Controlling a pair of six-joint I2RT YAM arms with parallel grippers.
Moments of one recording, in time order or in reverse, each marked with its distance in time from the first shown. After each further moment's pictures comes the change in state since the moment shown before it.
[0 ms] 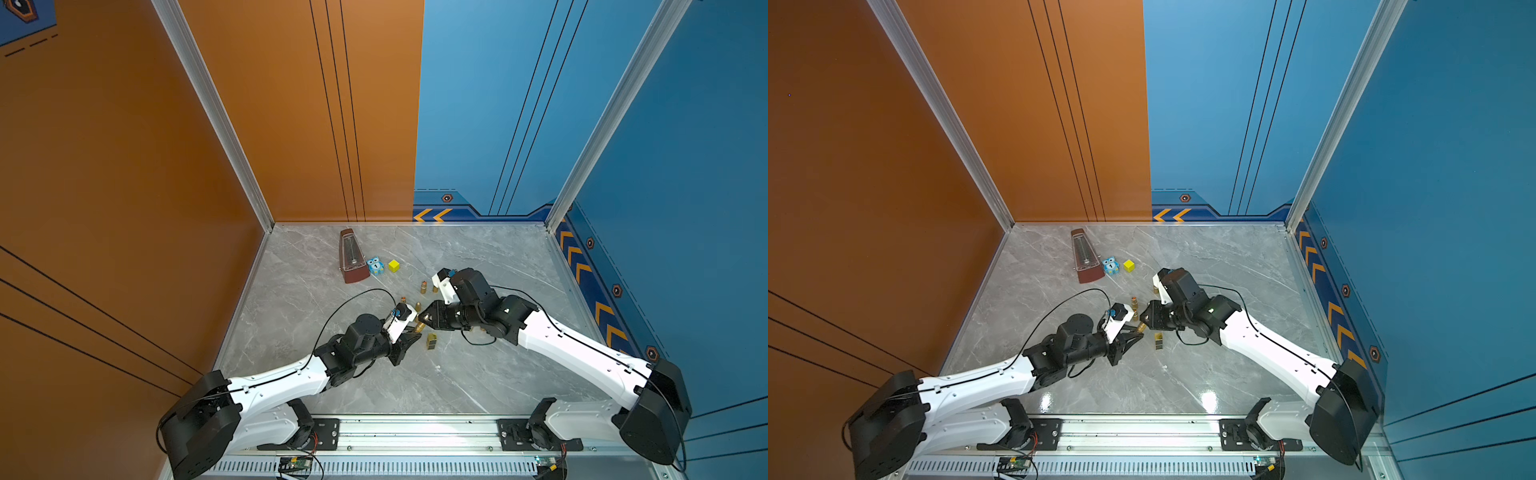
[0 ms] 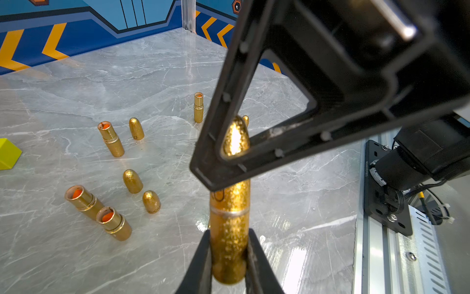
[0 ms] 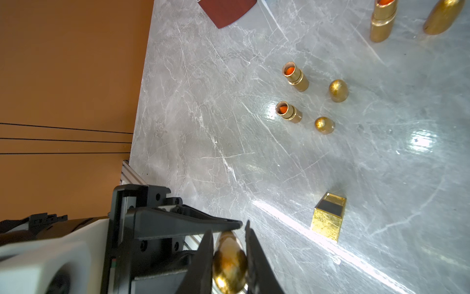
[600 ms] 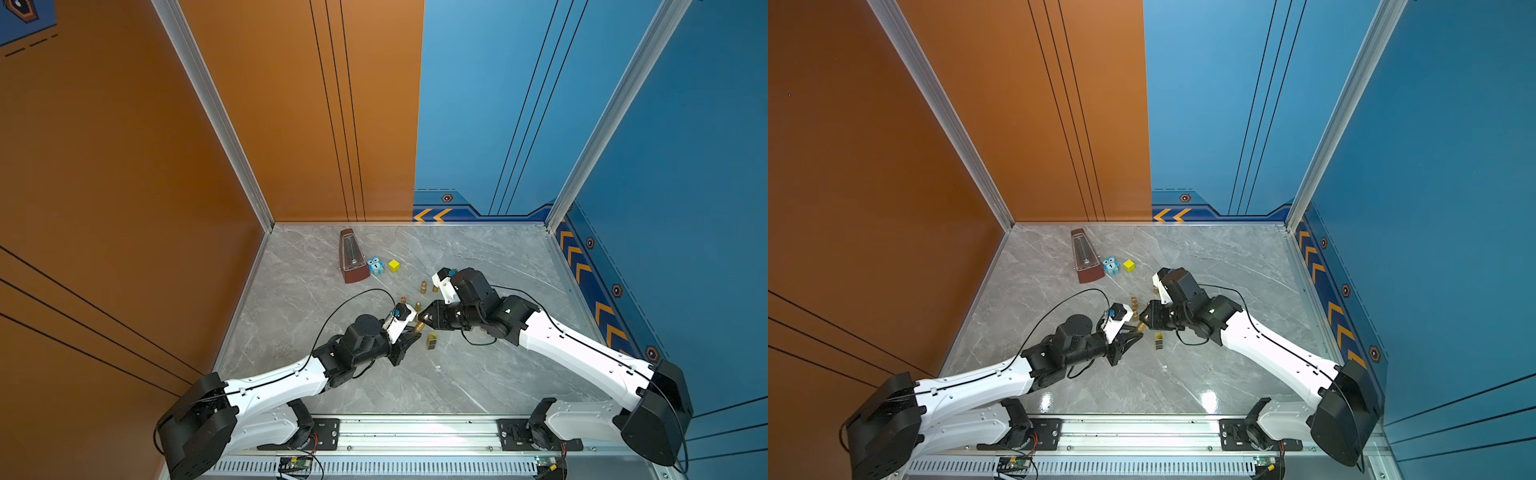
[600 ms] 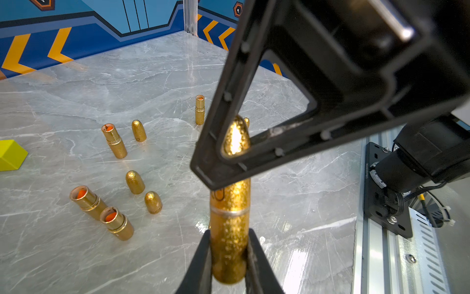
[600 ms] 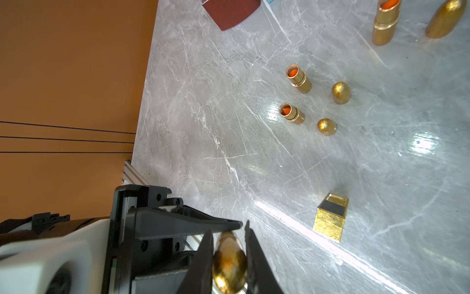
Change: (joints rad) left arm -0.005 -0.024 0.000 -0.011 -0.018 -0.002; right arm 0.000 -0.013 0.004 0.000 0.006 -0.001
